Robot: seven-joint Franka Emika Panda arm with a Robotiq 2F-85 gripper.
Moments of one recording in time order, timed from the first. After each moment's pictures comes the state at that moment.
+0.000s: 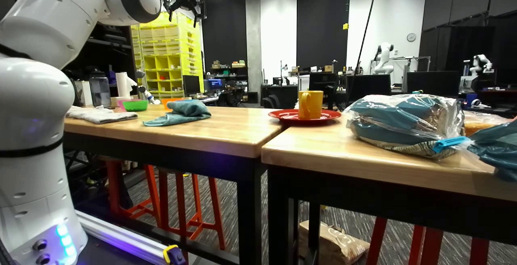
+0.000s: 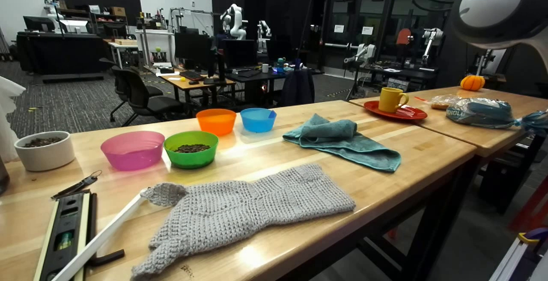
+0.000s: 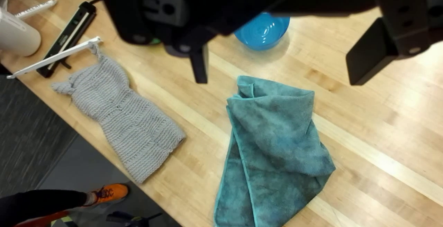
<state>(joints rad) -0.01 0.56 0.08 -0.36 0.12 0.73 -0.45</state>
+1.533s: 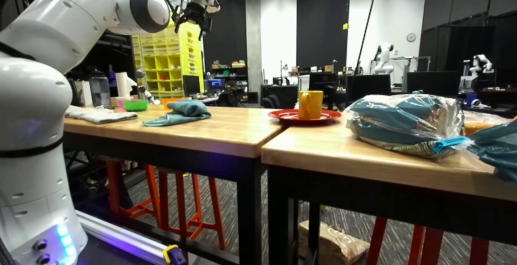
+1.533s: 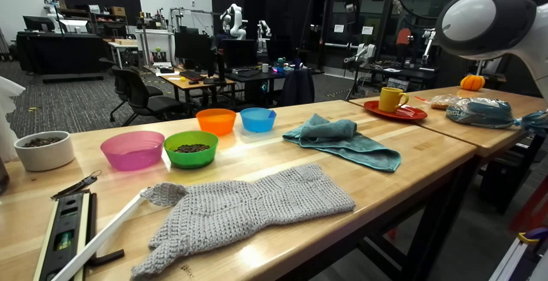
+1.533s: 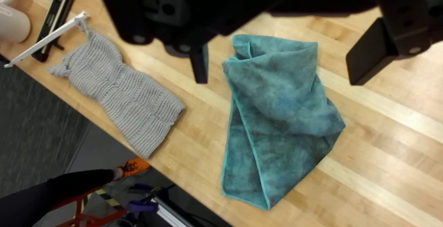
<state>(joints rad) -0.06 0.65 0.09 -0.37 0.13 0.64 -0.41</state>
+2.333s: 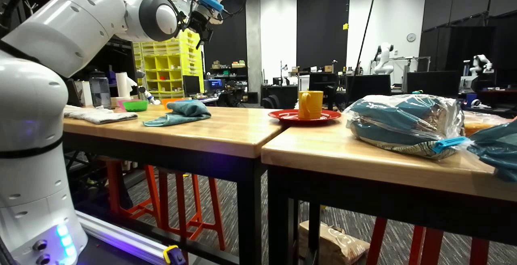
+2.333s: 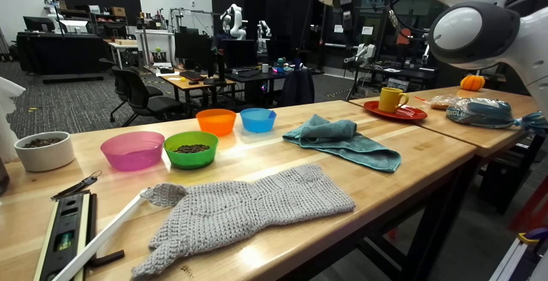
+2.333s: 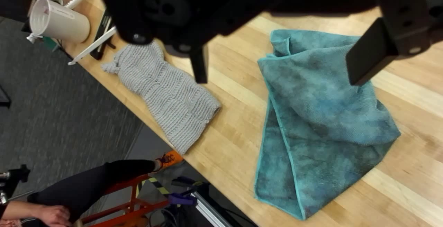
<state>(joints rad) -0.13 0.72 0.15 -0.37 0.29 0.61 -0.40</state>
